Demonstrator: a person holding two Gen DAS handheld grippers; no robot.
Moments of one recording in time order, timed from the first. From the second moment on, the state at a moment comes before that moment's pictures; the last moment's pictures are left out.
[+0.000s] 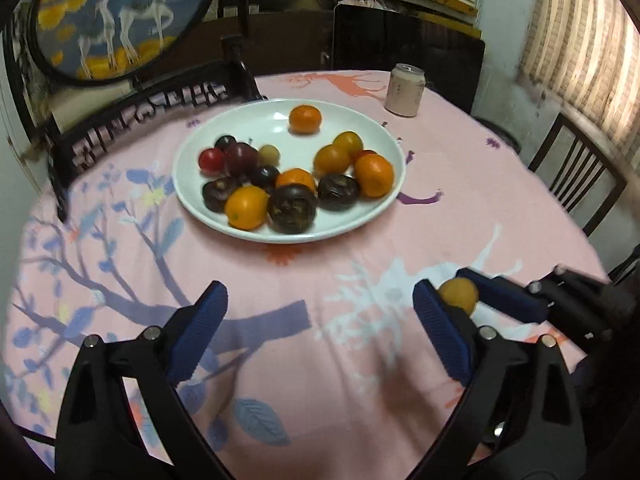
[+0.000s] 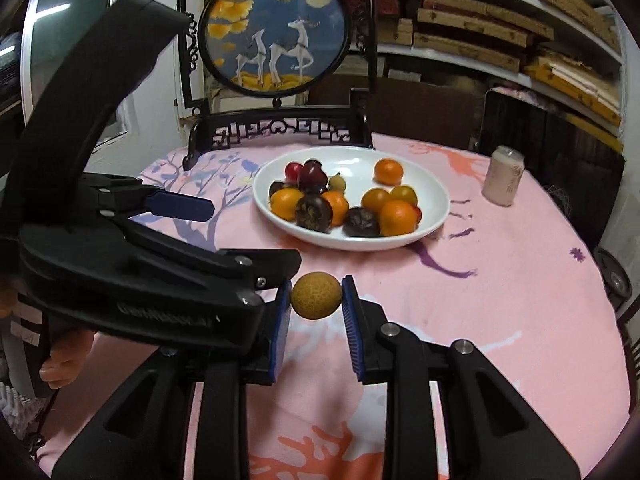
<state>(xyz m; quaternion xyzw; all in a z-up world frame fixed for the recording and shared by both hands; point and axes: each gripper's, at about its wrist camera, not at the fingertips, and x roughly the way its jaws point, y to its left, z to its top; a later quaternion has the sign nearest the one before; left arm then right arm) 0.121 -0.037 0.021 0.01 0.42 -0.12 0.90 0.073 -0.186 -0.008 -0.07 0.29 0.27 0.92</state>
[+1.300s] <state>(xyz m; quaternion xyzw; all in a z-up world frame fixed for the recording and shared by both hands) 0.094 0.022 -0.008 -0.10 0.40 0.02 0.91 0.095 -0.214 -0.030 0.03 0.36 0.20 0.91</state>
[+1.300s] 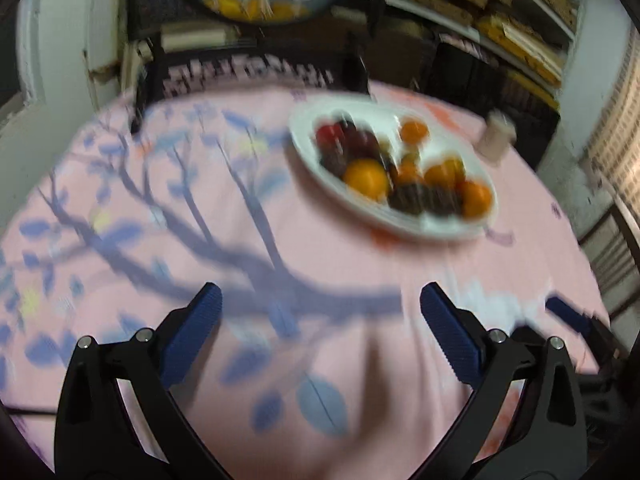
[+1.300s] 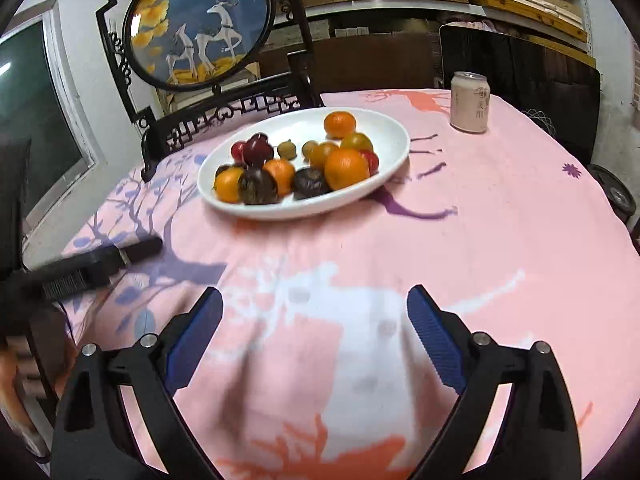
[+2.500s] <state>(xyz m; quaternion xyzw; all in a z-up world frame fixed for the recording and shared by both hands) 0.055 -0.021 0.014 0.00 0.32 0.02 0.95 0.093 -0.230 -0.034 0.01 0.35 0.14 0.93</state>
